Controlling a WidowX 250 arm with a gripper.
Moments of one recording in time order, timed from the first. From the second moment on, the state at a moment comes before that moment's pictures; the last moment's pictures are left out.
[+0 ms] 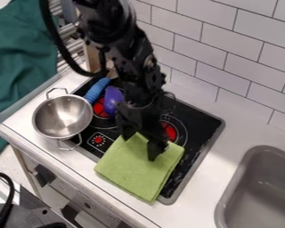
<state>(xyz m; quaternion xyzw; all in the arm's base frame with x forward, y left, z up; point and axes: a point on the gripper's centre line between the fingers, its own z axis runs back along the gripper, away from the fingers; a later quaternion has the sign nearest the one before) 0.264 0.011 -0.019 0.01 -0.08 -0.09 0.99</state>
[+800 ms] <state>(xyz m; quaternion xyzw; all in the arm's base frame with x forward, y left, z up) 0.286 0.001 0.060 0.00 -0.09 0.00 1.00</state>
